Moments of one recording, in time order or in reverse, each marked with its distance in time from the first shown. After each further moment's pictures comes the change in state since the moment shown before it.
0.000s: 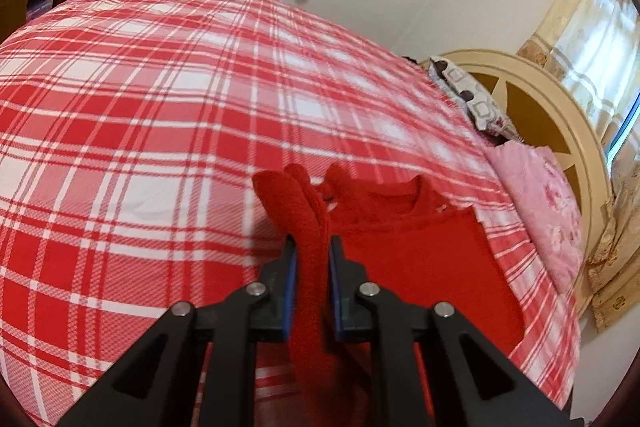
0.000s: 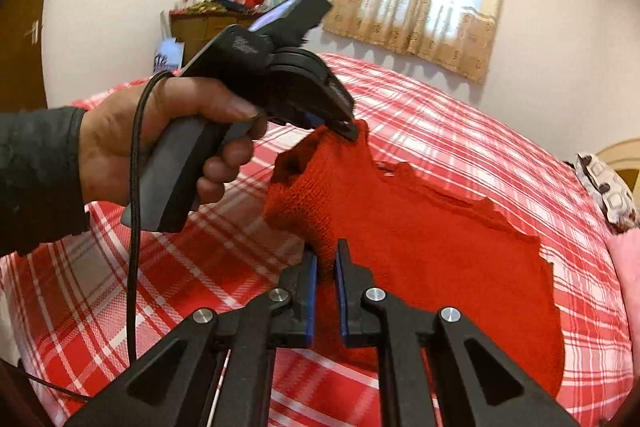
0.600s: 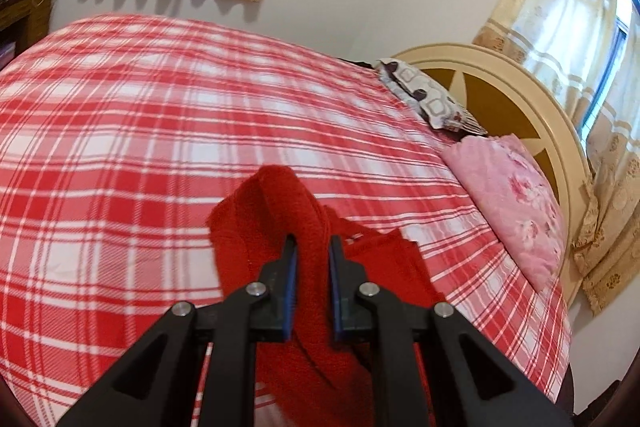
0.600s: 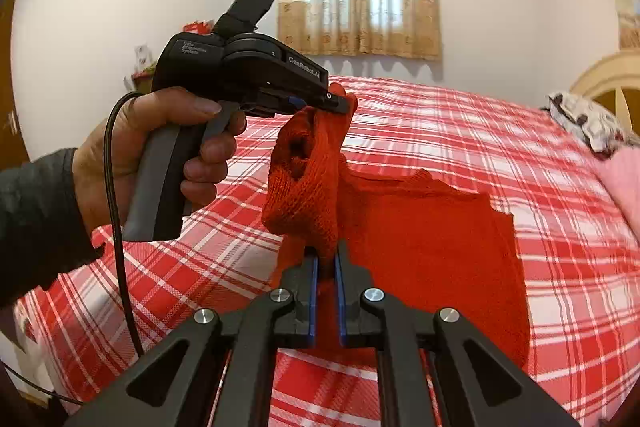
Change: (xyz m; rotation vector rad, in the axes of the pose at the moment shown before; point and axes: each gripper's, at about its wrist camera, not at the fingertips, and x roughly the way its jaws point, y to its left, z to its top) left arm 0.011 -0.106 0.025 0.129 -0.041 -0.075; right arm -0.035 -0.082 -0.030 0.267 -0.064 0.011
